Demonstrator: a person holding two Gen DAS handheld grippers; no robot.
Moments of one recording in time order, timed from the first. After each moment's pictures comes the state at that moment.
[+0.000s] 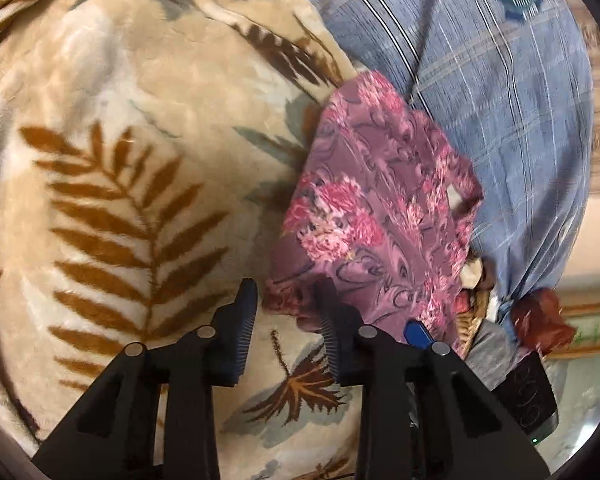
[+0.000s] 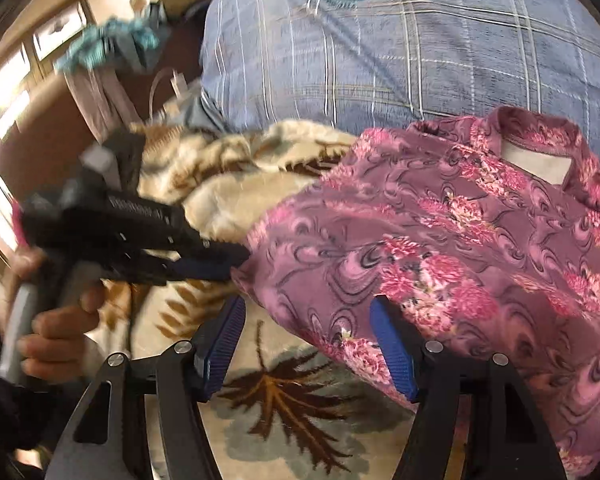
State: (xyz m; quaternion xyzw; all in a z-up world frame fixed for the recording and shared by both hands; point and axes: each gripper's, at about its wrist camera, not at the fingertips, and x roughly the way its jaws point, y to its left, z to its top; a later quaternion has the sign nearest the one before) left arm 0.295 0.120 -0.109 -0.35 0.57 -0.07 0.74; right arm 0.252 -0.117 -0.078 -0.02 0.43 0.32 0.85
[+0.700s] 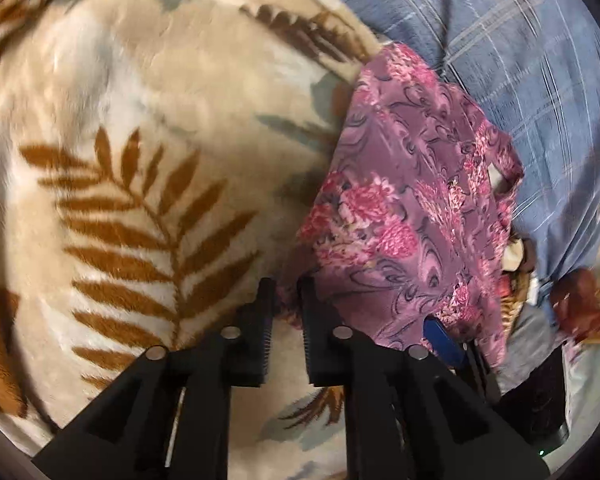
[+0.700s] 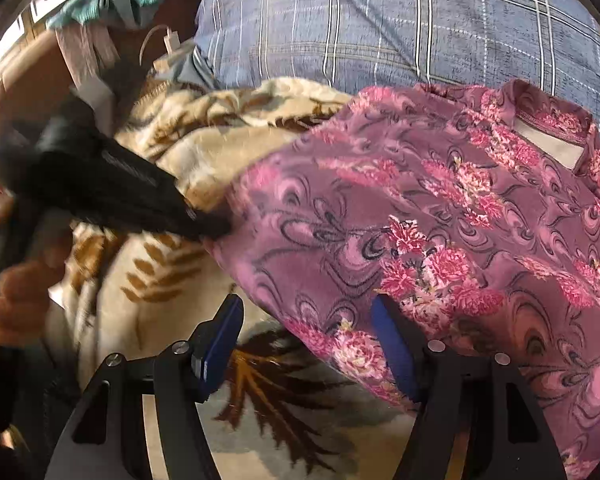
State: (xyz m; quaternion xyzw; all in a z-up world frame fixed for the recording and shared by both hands) left arm 0.311 0.125 -0.119 -0.30 0.61 -0.05 0.73; right arm 0.257 -0.109 -0.101 -0.06 0.45 0.31 0.83
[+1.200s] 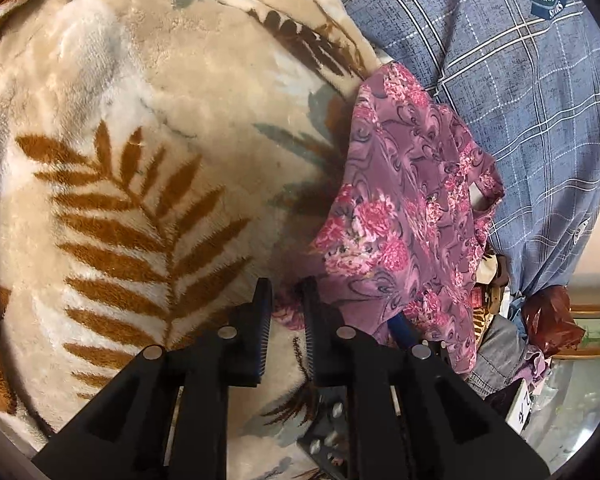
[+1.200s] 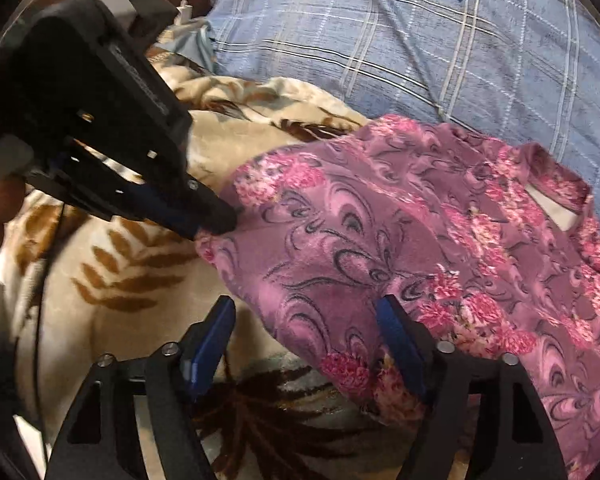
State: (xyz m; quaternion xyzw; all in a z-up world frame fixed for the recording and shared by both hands) left arm 0.311 0.131 -0.117 -0.34 0.60 -0.06 0.72; right arm 0.246 -0.056 -0.123 -0.18 0.40 0.24 0.87
